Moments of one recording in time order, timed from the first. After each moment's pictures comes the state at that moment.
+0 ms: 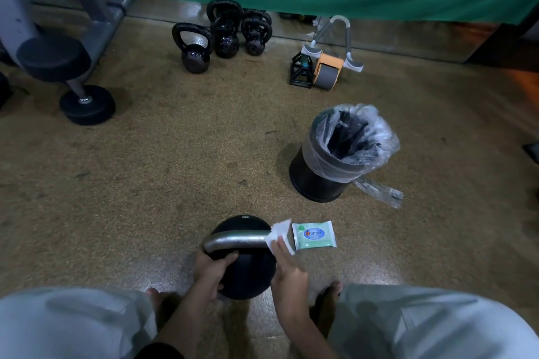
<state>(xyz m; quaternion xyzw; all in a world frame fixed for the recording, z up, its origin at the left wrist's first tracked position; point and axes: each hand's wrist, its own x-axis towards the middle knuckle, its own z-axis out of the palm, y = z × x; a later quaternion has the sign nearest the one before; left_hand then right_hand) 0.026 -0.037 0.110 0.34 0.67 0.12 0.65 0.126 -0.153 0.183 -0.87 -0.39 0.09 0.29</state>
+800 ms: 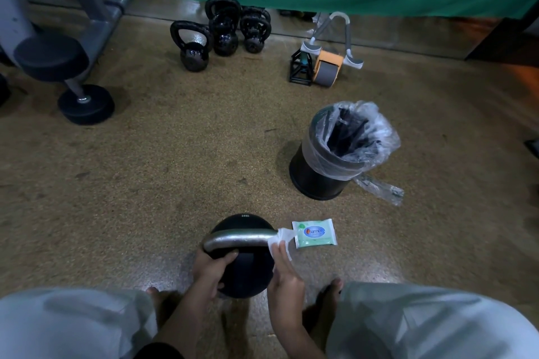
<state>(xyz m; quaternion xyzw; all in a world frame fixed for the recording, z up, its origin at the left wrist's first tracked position) 0.026 -0.037 0.101 0.34 0.67 0.12 0.65 0.111 -0.160 0.160 -0.87 -0.32 0.07 0.37</state>
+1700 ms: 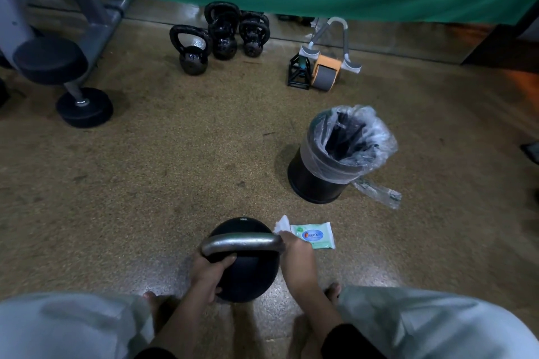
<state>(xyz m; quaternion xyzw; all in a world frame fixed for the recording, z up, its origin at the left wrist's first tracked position) 0.025 -0.036 0.107 0.34 0.65 0.12 0.67 0.170 -0.129 0.201 -0.89 -0.37 0.20 0.17</state>
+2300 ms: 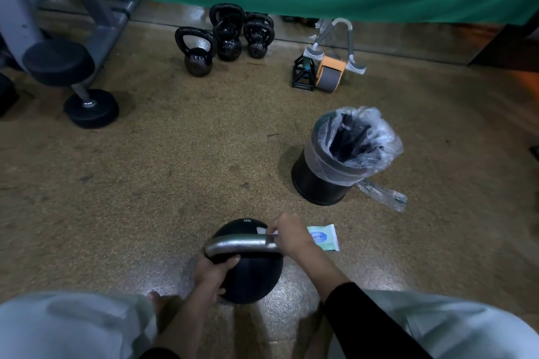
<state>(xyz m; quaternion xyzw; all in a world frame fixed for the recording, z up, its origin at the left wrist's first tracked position) 0.024 -0.038 0.110 0.34 0.65 0.12 0.66 0.198 -0.073 0.225 -0.83 -0.48 0.28 0.03</state>
